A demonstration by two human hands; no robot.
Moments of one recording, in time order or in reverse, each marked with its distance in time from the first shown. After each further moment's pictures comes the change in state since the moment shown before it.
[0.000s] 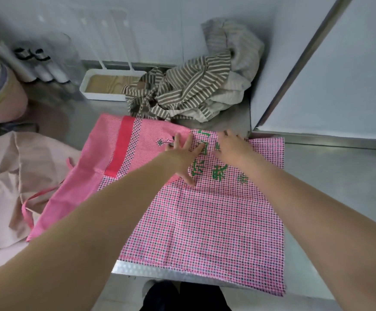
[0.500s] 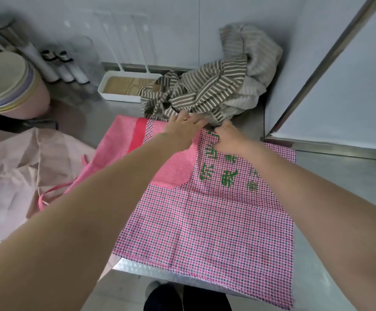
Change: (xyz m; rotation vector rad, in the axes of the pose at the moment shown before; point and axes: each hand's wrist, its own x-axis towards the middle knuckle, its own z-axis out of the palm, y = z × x) left_hand -0.001 -0.034 -0.038 0.124 0.415 -0.067; right_hand 0.028 -0.029 -0.023 0.087 -0.036 -0.169
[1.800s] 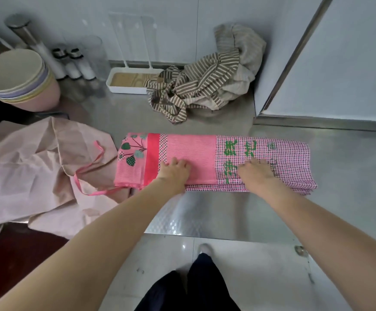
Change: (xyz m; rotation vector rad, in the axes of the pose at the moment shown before) left_hand -0.145 0.036 0.075 0.084 -0.226 -0.017; right_hand -0.150 -0.006 0.083 -0.641 -0.091 0.158
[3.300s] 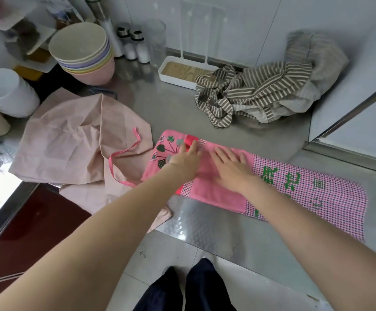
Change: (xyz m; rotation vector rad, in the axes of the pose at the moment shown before) left_hand 0.016 -0.061 0.005 -0.310 -0.027 -0.207; right_hand 0.069 -0.084 -0.059 0.255 0.073 -0.371
